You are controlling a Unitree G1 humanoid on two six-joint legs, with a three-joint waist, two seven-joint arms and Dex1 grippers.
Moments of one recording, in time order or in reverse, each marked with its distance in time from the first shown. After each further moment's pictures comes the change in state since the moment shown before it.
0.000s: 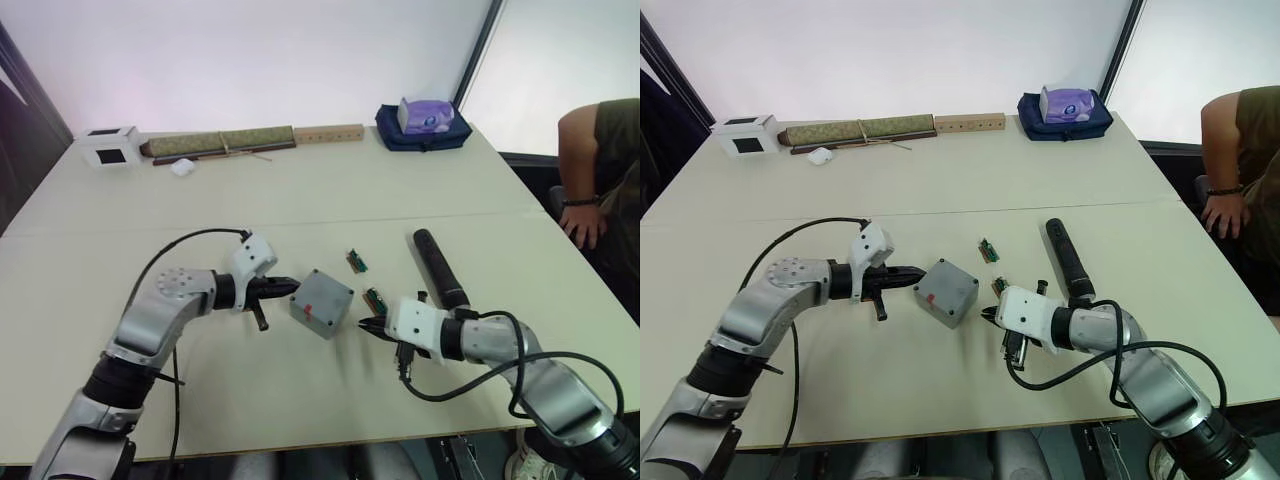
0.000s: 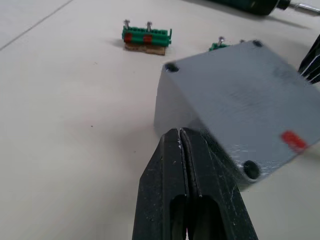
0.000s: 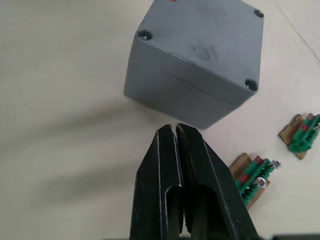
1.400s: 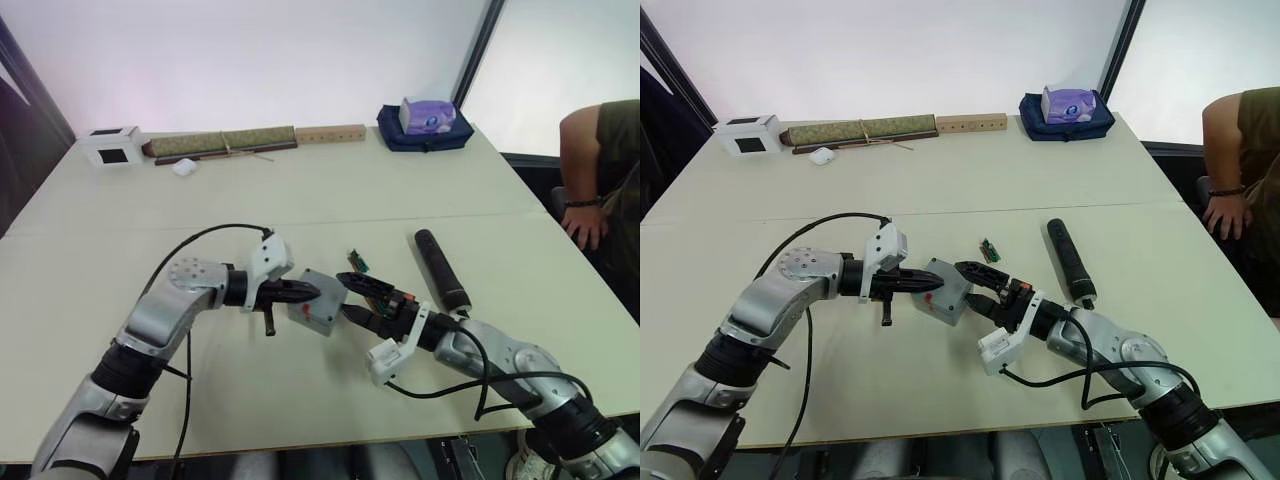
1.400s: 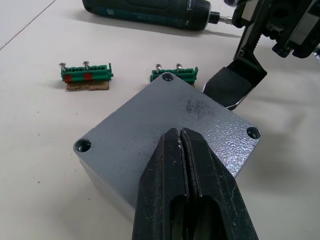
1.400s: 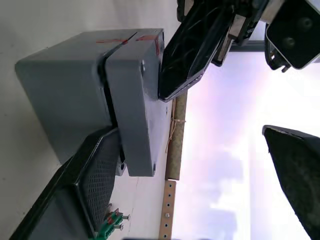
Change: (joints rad) left arm -0.074 0.026 -0.047 -0.025 -0.052 -0.020 -0.142; right arm -0.090 0.016 0.073 0.330 -0.974 -1.029 -0.692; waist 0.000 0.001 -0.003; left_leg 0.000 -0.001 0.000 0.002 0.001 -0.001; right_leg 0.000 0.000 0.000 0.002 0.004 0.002
